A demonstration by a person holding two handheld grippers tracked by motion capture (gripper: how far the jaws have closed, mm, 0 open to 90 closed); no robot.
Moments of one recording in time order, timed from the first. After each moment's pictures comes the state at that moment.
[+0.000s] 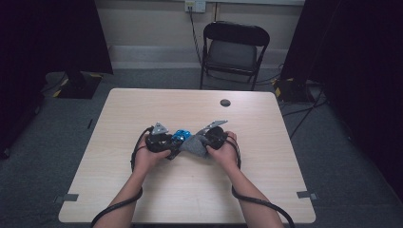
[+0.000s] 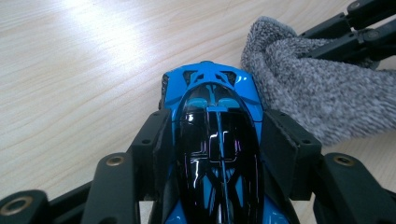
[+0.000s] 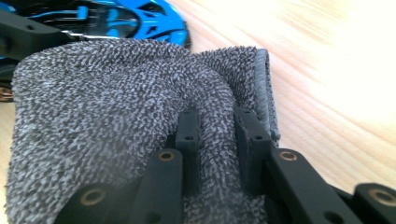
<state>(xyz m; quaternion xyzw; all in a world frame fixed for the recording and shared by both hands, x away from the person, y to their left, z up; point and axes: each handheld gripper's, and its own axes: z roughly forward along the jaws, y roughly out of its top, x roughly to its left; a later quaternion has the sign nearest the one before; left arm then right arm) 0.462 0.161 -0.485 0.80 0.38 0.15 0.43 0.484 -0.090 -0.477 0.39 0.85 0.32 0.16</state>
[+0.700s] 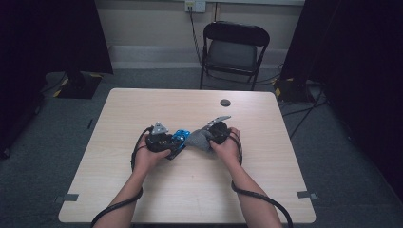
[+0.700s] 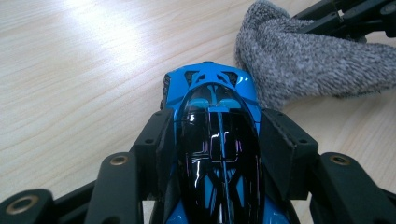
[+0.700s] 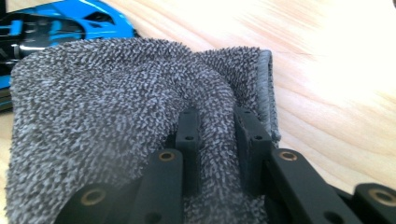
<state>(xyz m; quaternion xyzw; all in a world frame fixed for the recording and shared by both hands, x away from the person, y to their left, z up) 0.462 0.159 -0.485 0.80 0.39 0.15 0.43 0.501 -0.101 -0.476 0.42 0.84 0.31 0.17</state>
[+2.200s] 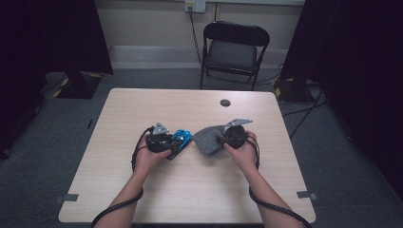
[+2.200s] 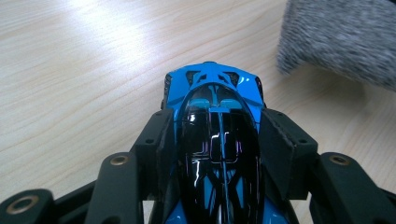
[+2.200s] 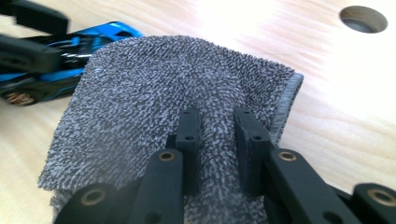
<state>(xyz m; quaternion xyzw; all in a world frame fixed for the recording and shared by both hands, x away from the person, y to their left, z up) 0.461 0.157 -0.485 0.80 0.39 0.16 0.42 0.466 -0.147 -0.449 0.41 0.81 0.37 0.17</state>
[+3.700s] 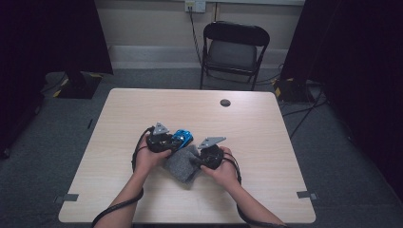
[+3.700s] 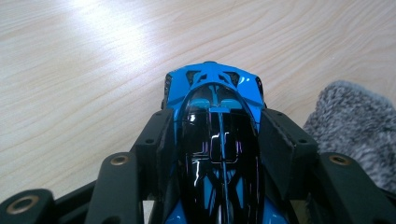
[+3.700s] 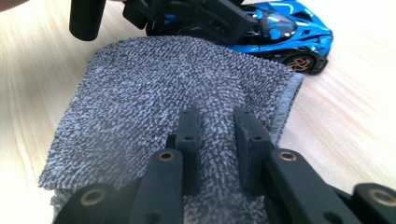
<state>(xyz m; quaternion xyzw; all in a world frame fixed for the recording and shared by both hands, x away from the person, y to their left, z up) 0.461 0.156 -0.484 0.80 0.39 0.16 0.42 0.412 -0.074 -0.469 0.29 0.86 0.40 0.09</state>
